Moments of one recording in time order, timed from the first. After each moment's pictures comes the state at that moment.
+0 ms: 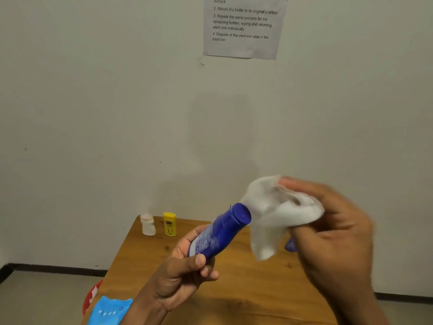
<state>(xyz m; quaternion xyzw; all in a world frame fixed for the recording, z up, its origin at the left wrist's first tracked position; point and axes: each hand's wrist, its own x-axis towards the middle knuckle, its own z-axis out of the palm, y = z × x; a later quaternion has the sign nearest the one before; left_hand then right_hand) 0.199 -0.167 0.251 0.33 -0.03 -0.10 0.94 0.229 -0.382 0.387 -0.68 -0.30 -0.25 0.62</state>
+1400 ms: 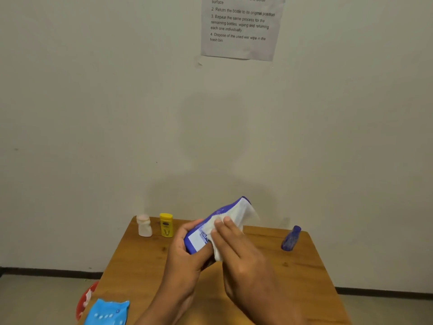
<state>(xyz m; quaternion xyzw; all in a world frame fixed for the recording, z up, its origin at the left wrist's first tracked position) 0.209 -0.192 0.252 0.55 0.15 0.15 0.80 0.237 -0.334 0.271 -0.84 -0.44 -0.26 0.19</state>
